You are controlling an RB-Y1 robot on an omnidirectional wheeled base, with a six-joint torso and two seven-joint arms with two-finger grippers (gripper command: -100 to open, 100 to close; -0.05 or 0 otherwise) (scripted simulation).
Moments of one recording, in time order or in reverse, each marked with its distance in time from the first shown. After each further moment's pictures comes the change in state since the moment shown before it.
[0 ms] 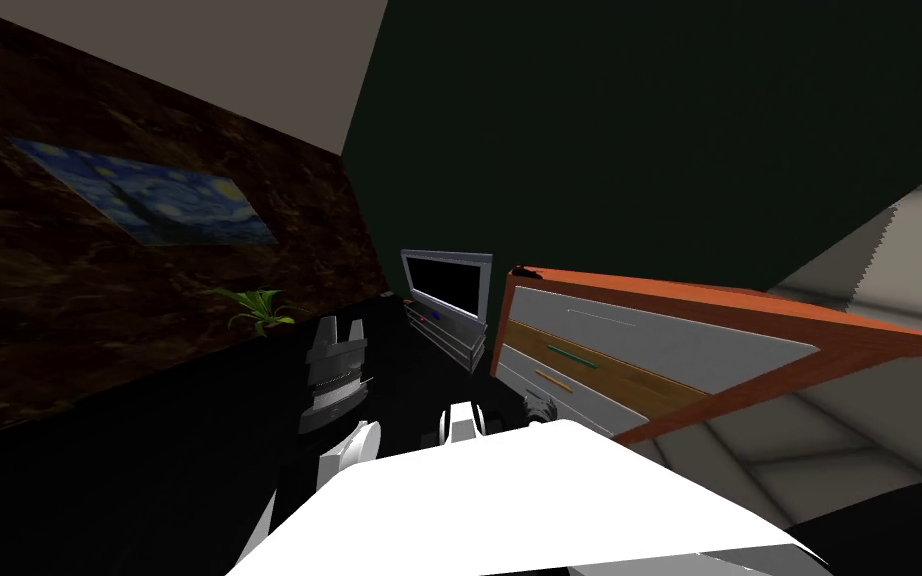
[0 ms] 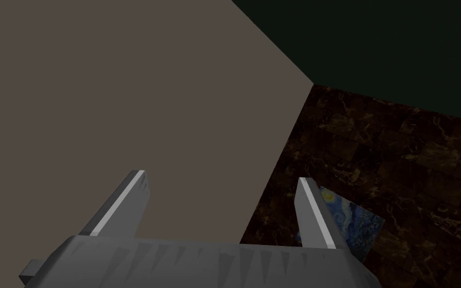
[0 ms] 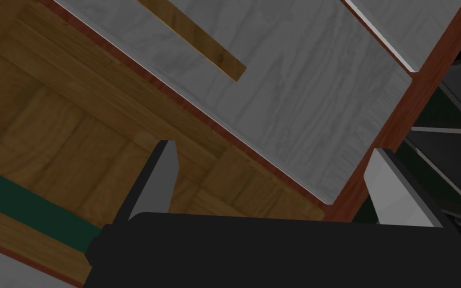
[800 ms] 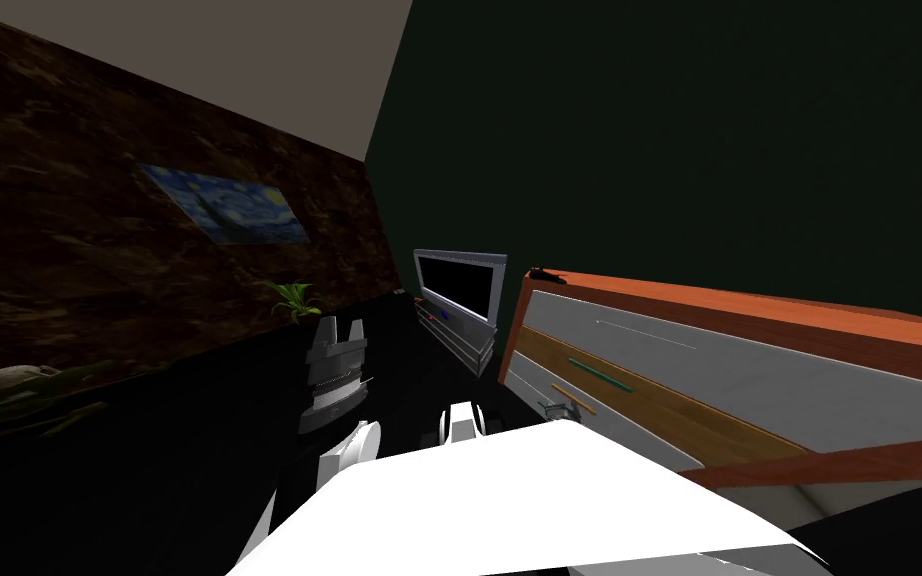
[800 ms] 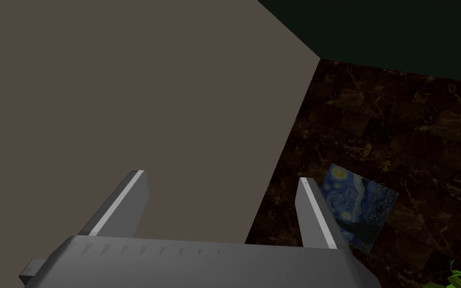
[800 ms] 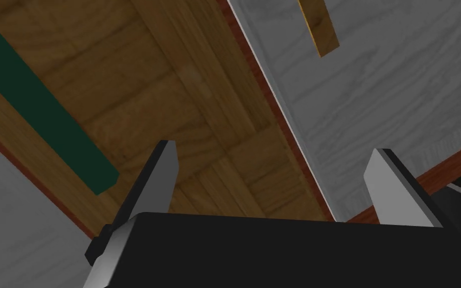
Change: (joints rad) left arm 0.000 0.000 0.000 0.000 0.000 0.000 0.000; right arm -0.020 -0.064 0.052 0.153 0.162 0.203 0.040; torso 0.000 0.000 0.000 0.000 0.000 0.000
